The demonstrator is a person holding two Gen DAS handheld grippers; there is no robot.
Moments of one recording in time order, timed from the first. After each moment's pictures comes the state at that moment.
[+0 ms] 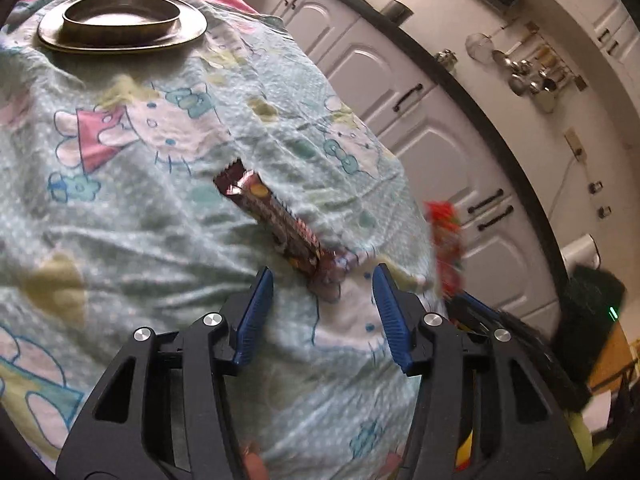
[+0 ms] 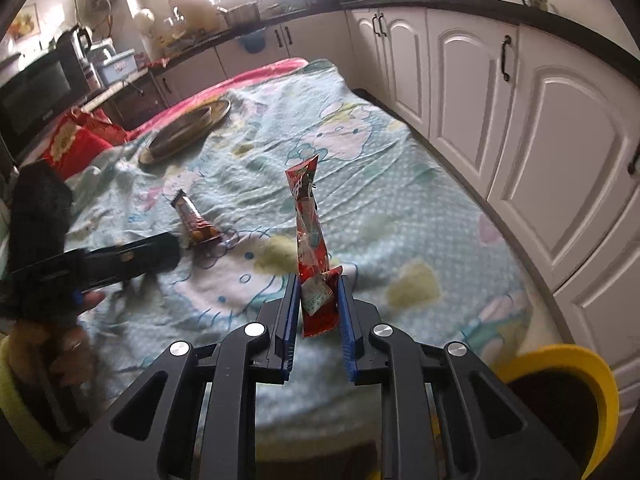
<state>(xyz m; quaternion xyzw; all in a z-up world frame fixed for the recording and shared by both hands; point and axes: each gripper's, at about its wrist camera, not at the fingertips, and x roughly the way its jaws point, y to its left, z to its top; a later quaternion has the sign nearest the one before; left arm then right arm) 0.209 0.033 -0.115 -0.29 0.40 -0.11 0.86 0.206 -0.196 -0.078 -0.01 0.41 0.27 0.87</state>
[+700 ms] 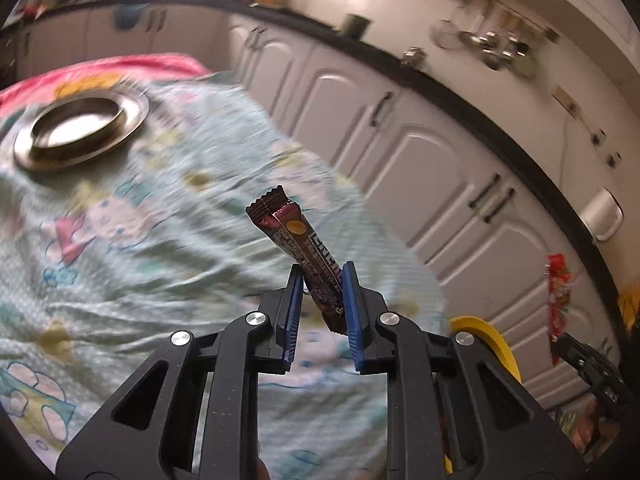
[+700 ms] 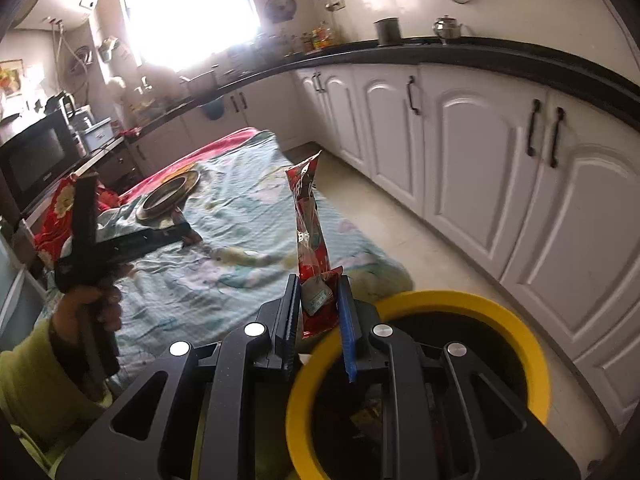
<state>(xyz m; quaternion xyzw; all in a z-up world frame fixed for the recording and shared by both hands) 0.206 -0.030 -0.059 -0.17 0.35 -0.11 0.92 0.117 -0.326 -0.025 0.05 0.34 0.19 0.92</state>
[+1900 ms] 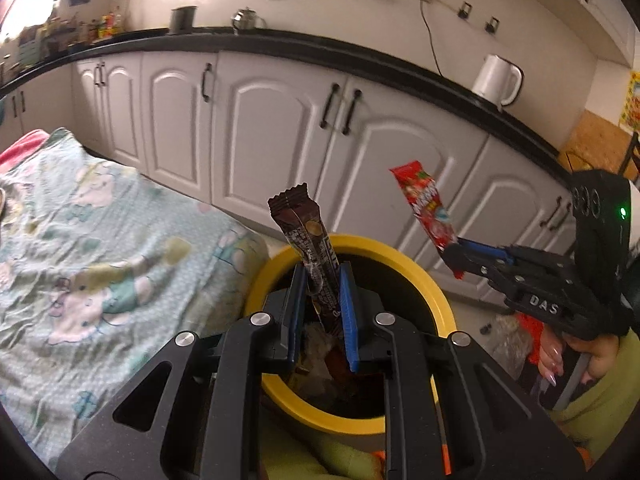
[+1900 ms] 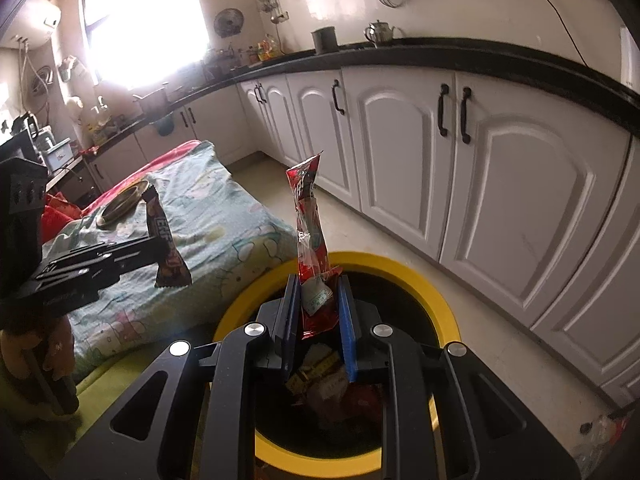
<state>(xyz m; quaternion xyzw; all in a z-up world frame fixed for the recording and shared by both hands) 0.135 -0.208 -0.048 0.00 0.35 -0.30 0.89 0.068 -0.405 -0.046 0.06 0.34 0.11 0.93</state>
